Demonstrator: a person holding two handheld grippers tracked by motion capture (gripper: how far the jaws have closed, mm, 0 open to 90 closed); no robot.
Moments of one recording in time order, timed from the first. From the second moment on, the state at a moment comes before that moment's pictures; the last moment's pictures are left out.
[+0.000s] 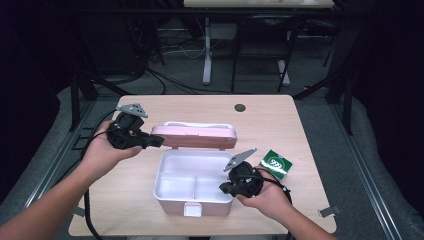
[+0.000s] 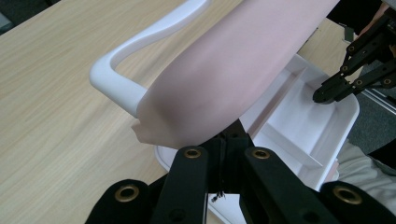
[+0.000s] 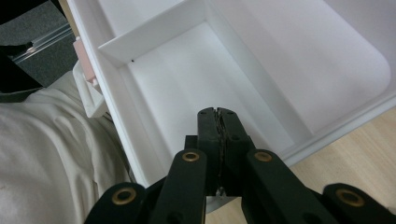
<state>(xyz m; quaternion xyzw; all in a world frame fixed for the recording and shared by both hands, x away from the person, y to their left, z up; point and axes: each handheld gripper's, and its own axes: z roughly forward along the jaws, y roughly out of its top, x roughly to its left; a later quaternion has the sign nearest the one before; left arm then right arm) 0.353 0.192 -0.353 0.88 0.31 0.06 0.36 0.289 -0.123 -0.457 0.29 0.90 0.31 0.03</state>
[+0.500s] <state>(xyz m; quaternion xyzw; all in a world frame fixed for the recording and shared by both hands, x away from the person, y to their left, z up) 0.363 0.199 -0.352 0.87 0.32 0.06 0.37 0.293 -0.121 -0.461 0.29 0.90 0.32 0.02</state>
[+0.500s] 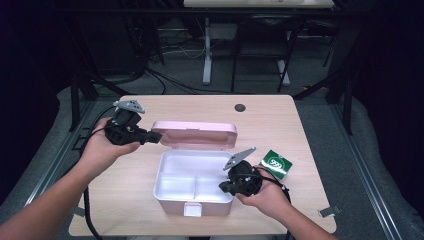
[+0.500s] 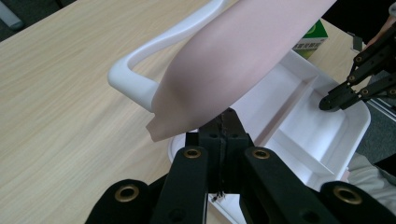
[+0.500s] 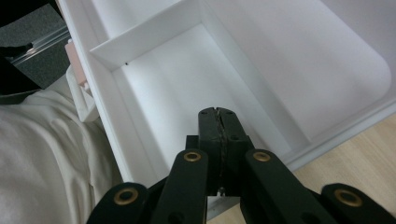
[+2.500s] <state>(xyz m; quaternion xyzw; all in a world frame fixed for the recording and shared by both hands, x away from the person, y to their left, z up) 0.379 0.226 -0.373 0.88 0.34 0.05 0.32 0.297 -0.115 -0.462 0.29 0.91 0.31 0.02</state>
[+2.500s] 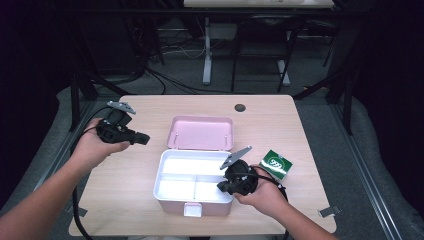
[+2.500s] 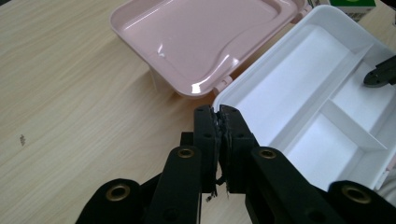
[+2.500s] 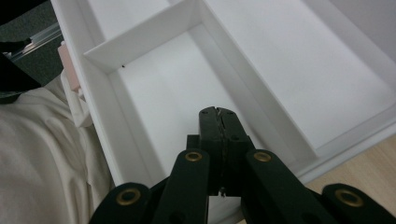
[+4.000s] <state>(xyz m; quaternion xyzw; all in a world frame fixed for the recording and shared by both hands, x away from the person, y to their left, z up) 0.358 0.149 -0.401 0.95 0.20 0.03 0.24 0.290 -0.146 -0.438 0.33 0.89 0.32 0.06</state>
